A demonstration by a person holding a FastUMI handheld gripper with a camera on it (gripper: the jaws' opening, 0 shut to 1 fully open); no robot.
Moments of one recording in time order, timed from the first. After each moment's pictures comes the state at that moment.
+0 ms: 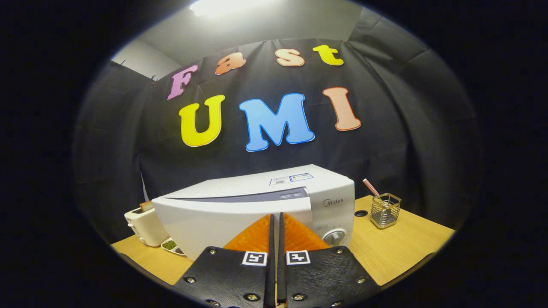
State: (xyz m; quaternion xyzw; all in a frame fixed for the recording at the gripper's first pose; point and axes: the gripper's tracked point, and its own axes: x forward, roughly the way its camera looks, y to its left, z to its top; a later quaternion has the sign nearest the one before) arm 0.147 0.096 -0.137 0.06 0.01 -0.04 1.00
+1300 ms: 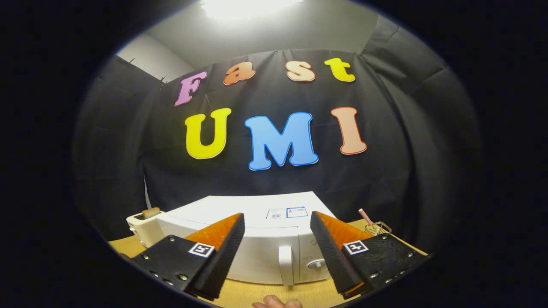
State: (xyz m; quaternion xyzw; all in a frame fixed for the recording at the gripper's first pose) arm 0.119 0.085 -0.041 0.03 -0.03 0.00 1.00
